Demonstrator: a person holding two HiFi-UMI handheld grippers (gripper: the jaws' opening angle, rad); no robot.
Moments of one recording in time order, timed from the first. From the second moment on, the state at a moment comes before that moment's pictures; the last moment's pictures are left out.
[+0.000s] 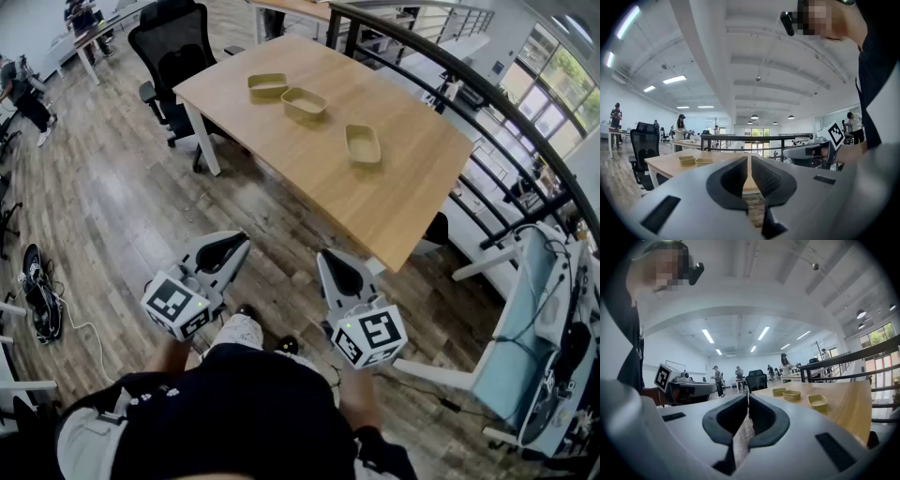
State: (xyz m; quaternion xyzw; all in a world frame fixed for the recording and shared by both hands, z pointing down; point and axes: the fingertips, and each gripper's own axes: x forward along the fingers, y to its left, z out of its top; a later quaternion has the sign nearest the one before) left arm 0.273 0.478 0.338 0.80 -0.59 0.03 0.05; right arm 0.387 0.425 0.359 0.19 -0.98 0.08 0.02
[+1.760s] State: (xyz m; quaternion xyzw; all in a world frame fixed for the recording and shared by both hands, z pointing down) left arm 0.129 0.340 0.345 0.89 -0.45 0.01 0.07; right arm 0.291 0.307 0.347 0.40 -0.91 0.08 0.02
